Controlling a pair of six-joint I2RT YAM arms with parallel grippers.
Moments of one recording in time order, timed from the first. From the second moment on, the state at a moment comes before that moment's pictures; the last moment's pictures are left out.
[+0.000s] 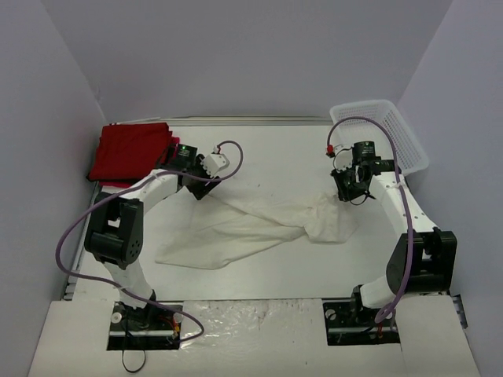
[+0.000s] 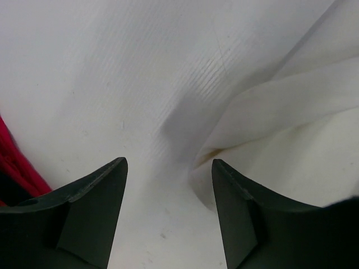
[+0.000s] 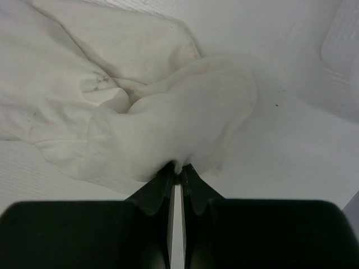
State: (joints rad) left arm -0.28 1.74 1.18 -0.33 0.23 0.64; right arm 0.05 1.47 1.15 -0.77 -0.14 -0.37
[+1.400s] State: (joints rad) left arm -0.37 1.90 1.34 -0.48 0.28 0.70; right arm 0.05 1.55 1.11 -0.75 -0.18 -0.37
